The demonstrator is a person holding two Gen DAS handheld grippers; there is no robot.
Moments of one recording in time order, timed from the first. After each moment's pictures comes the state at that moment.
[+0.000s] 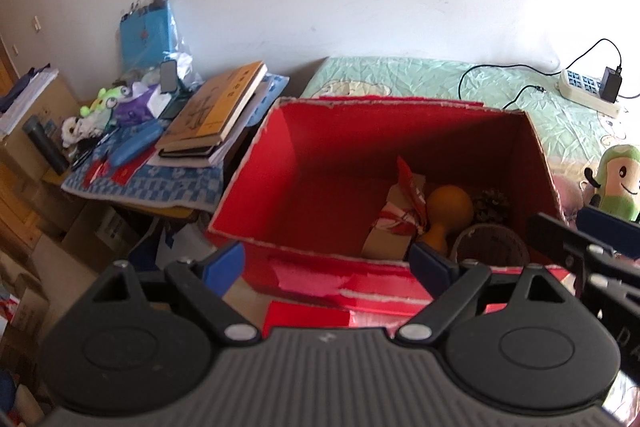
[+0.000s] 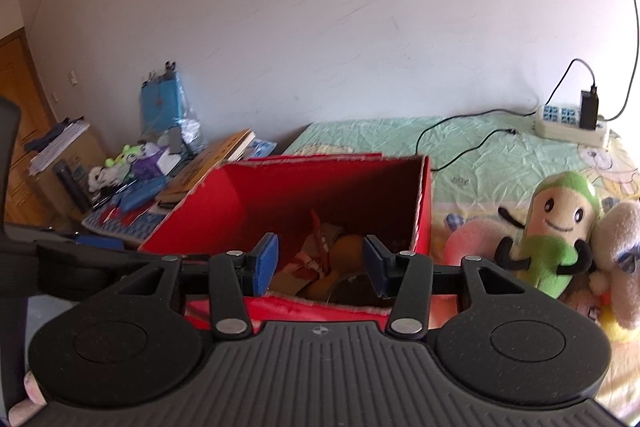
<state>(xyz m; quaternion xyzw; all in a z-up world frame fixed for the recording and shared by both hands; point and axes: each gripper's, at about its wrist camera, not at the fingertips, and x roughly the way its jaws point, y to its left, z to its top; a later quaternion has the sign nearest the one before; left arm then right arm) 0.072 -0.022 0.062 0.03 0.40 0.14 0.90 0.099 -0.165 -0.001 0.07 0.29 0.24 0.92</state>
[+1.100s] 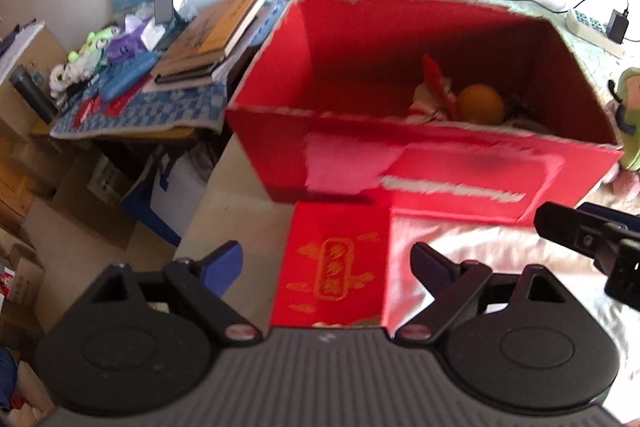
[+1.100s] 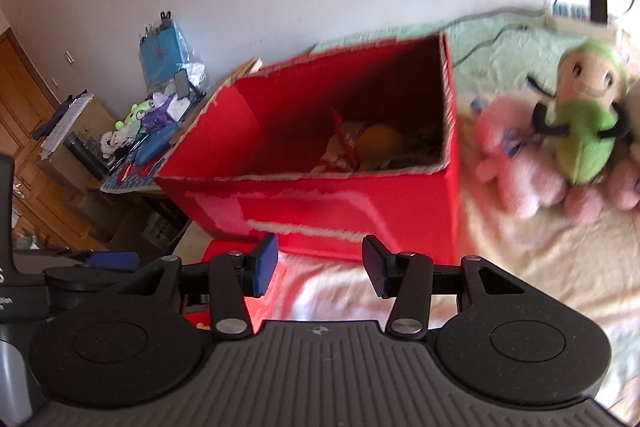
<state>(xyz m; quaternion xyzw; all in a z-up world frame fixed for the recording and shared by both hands) 0.040 0.029 0.004 0.01 0.48 0.12 0.87 0.077 -0.147 -0.043 0.12 0.40 0.25 0.88</state>
